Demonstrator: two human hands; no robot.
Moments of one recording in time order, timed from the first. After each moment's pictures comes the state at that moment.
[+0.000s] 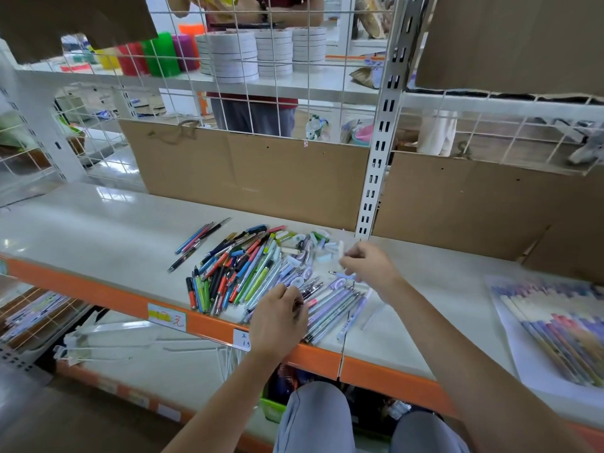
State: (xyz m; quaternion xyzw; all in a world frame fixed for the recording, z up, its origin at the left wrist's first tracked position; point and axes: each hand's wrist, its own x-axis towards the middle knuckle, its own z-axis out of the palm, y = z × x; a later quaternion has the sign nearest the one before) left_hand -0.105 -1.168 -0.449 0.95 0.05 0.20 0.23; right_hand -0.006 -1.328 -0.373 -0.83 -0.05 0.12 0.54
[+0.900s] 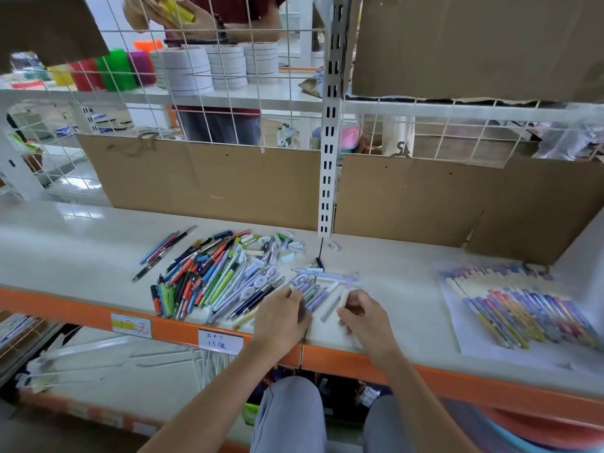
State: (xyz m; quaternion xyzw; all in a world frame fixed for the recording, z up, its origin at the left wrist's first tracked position) left_hand -0.102 -1.227 -0.429 0.98 -0.05 0.11 0.15; right_hand -0.092 -1.396 -0.422 -0.82 0.02 0.07 0.57
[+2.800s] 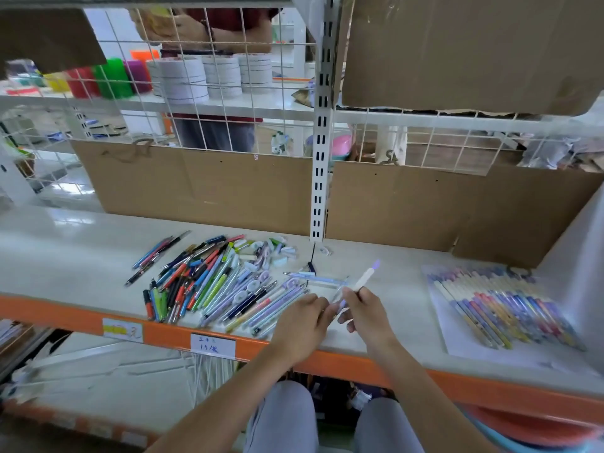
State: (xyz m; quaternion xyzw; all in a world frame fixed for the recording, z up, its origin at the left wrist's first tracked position) left_hand -0.106 -1.267 -0.419 0.95 -0.12 0.10 0.28; right_hand -0.092 -1.398 -0.393 -0.76 0.08 0.07 0.64
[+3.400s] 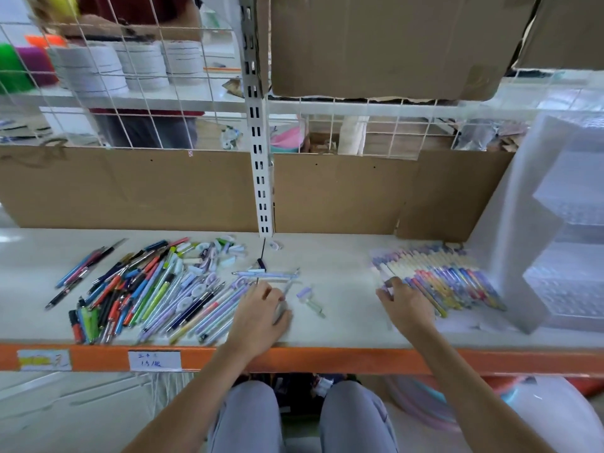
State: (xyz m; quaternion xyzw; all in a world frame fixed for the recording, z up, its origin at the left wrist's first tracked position) left_hand -0.081 -1.273 -0.448 0.96 -0.16 0.13 0.20; right_hand -0.080 -1.544 -0.409 -0.98 0.11 -0.02 0.17
